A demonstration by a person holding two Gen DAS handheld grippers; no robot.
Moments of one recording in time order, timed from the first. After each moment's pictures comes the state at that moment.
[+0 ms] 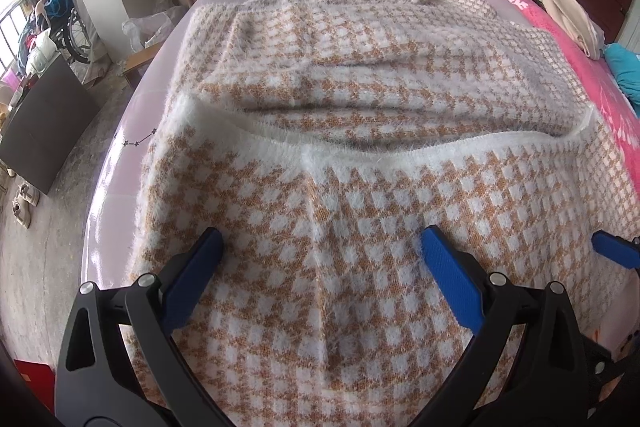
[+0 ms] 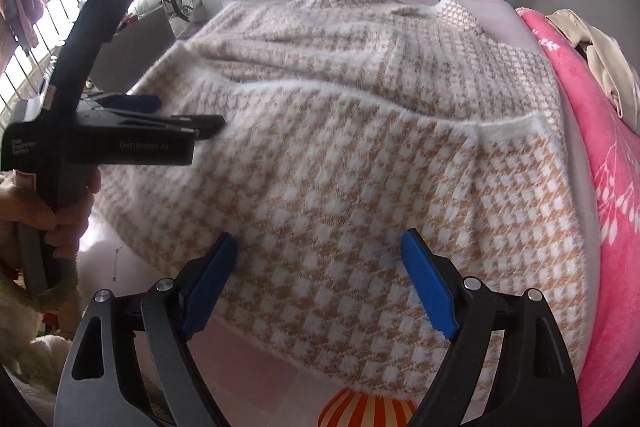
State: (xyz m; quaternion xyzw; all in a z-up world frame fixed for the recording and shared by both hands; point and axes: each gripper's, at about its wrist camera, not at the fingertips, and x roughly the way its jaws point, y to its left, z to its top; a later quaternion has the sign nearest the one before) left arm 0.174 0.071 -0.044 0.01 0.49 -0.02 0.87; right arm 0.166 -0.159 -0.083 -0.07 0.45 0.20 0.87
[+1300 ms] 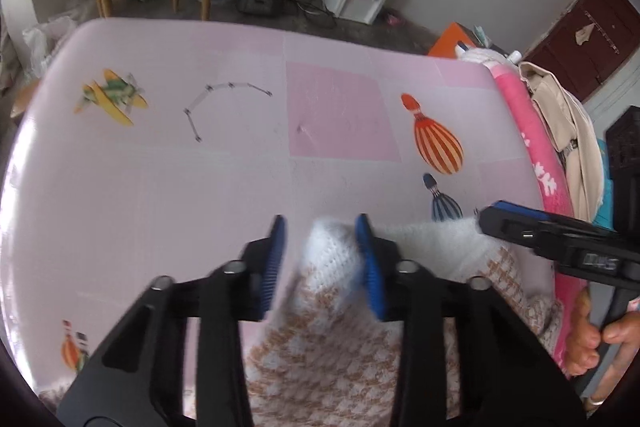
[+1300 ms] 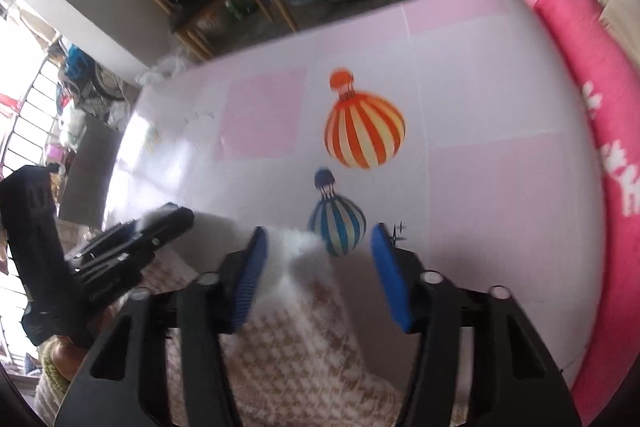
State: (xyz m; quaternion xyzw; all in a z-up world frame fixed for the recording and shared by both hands) left arm 0.551 0.015 -0.036 -0.11 0.51 -0.13 0.84; right arm 0.626 -0.229 -0.071 0.11 0.56 0.15 0.80
